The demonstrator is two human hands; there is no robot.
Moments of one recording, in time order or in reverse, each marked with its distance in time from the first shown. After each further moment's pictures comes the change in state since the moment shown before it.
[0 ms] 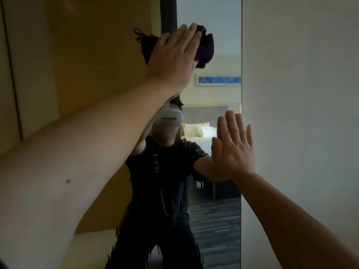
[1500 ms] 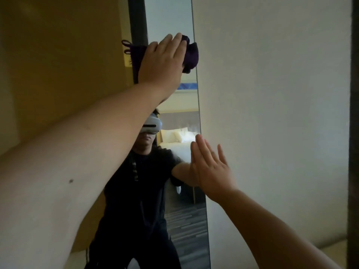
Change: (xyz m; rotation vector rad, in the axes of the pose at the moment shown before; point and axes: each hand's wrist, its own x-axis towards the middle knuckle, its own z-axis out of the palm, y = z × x) left_hand 0.044 0.067 0.005 -0.062 -0.040 -0.002; right_hand -0.046 0.041 -0.029 -0.190 -0.299 -0.143
